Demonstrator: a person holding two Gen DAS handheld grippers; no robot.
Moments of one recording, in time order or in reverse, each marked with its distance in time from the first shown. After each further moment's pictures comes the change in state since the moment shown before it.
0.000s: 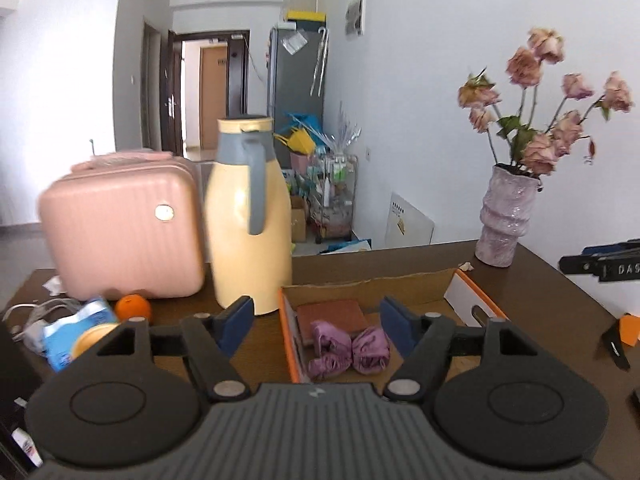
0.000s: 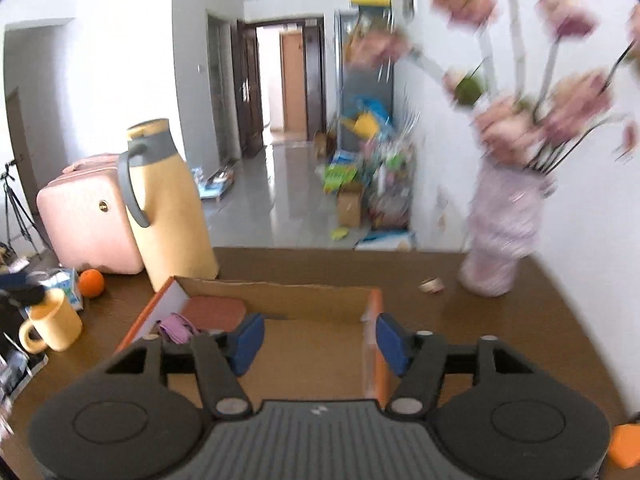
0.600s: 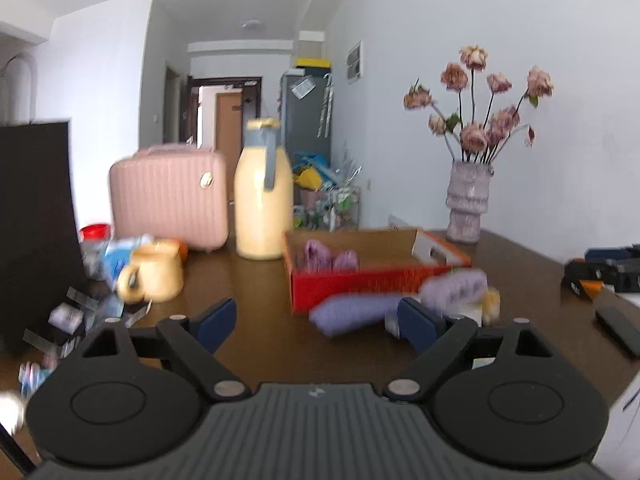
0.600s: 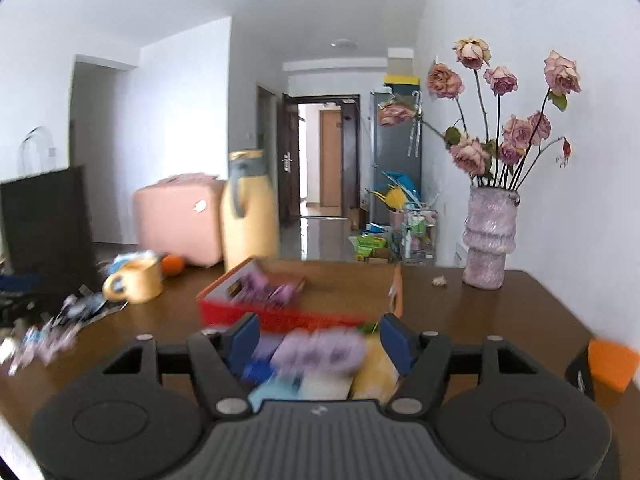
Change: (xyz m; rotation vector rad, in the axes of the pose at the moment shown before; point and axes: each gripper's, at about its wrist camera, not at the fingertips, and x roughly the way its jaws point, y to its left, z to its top) left arm -0.179 -0.045 -0.203 -0.015 -0.152 0.038; right arm -0.180 0.034 -0.207 -0.061 -0.251 0.115
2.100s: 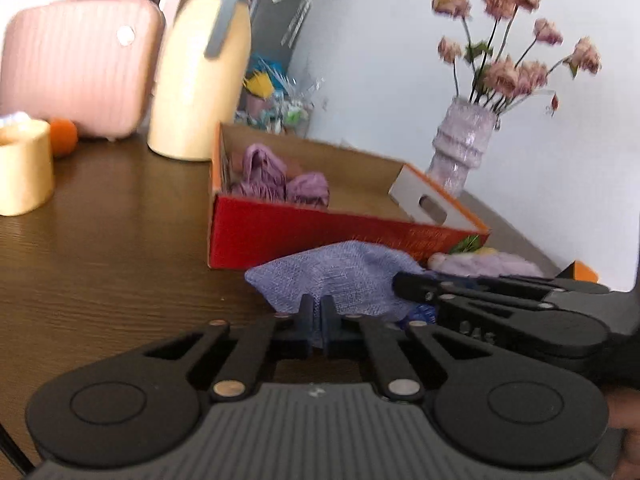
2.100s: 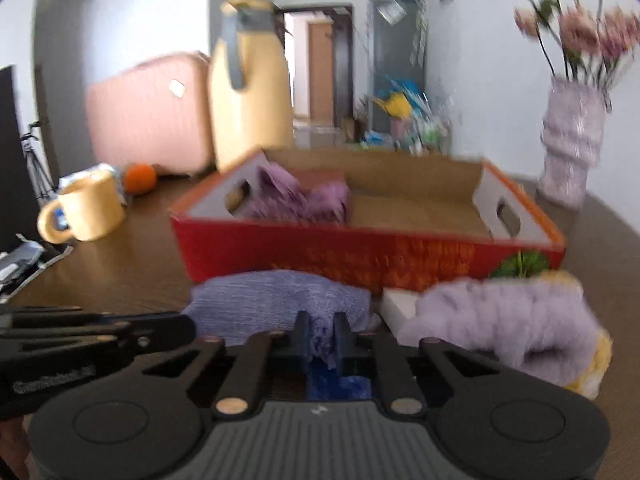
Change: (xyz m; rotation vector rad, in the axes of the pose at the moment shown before) left arm 0.224 0.027 -0.004 -0.184 0.247 -0.250; right arm 0.241 0.086 -0.022 0.026 0.260 -0.037
